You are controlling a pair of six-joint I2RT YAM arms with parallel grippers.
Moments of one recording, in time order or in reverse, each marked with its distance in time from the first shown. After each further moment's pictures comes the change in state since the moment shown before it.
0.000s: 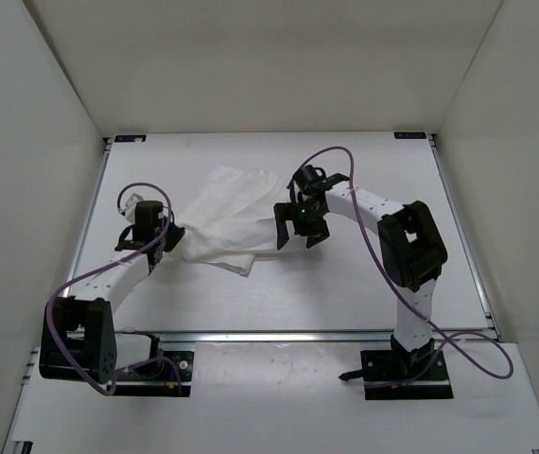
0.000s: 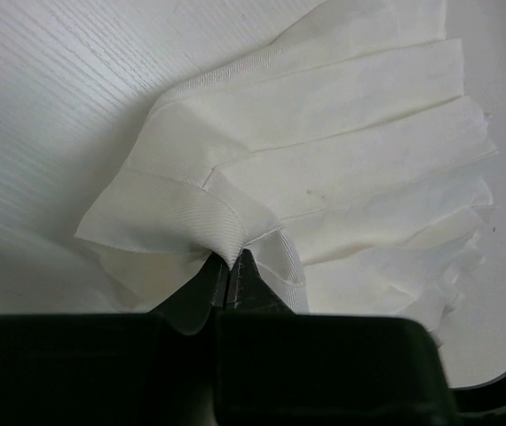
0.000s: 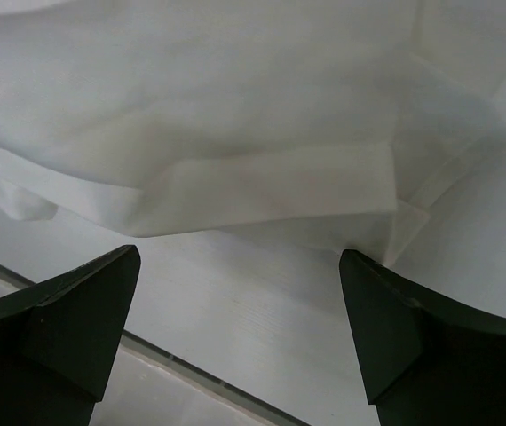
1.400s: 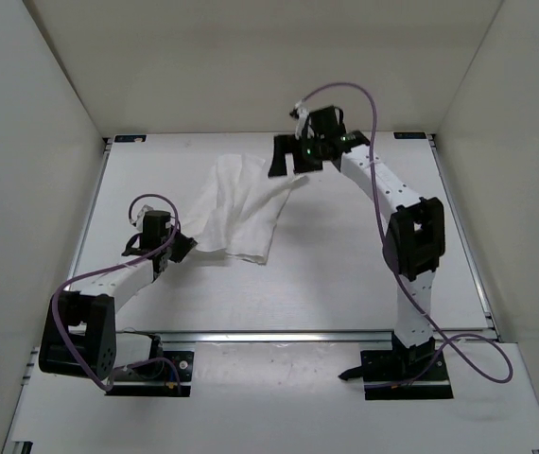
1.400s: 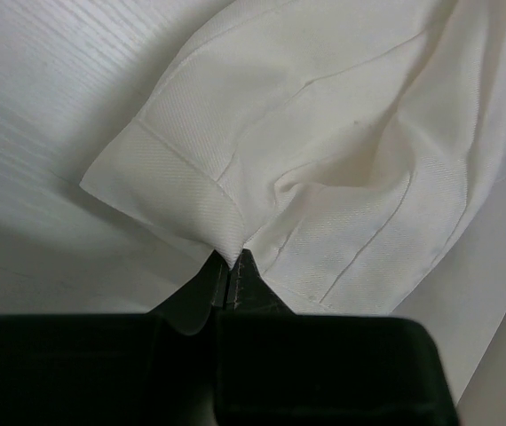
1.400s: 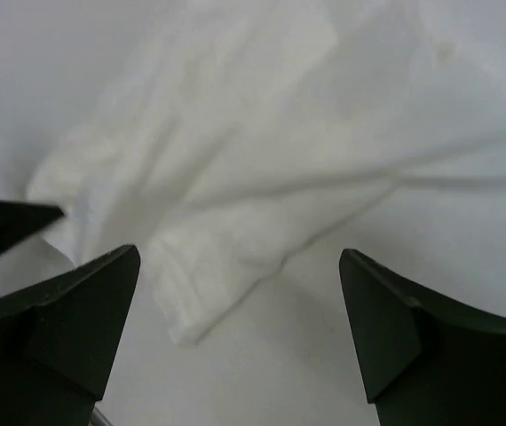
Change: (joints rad) left arm -0.046 0.026 -0.073 0.051 0.097 -0.068; right arm -0.136 0.126 0.596 0.136 -0.116 -0.135
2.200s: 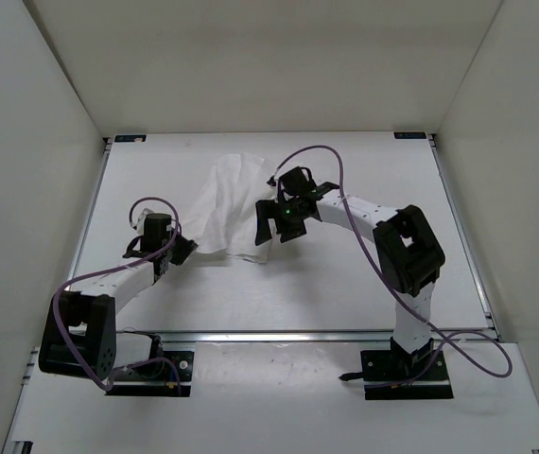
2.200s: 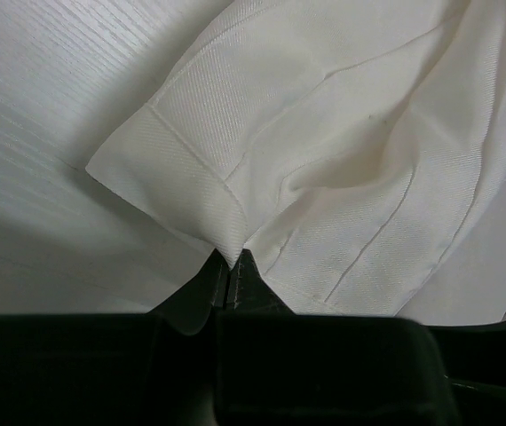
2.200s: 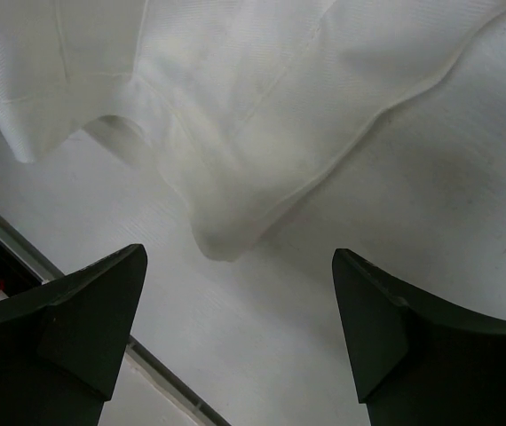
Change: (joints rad) left arm -0.005 0.000 -0.035 0.014 -0.002 -0.028; right arm 0.209 -0.159 -0.660 0.147 0.013 0.168
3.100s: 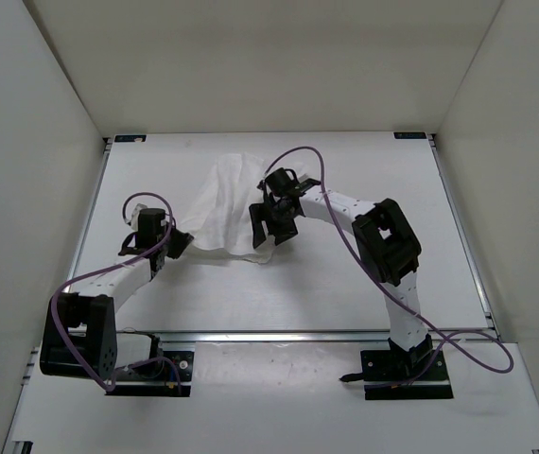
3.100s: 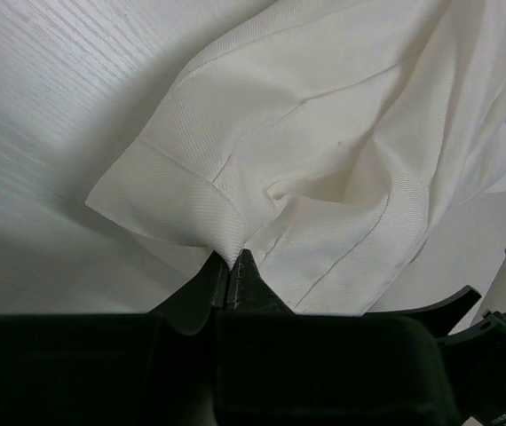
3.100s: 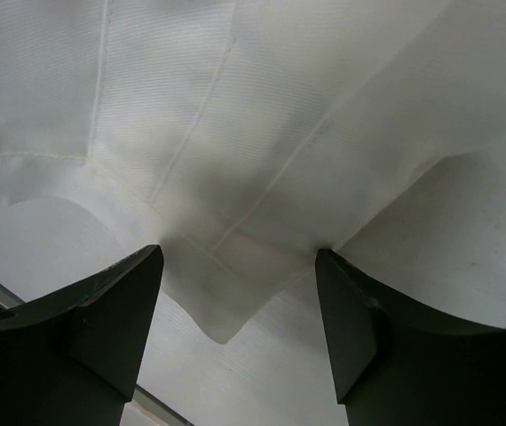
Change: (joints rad) left arm 0.047 -0.006 0.034 0.003 0.013 -0.016; right arm 0.035 0.186 0.193 -0.129 0.083 -0.015
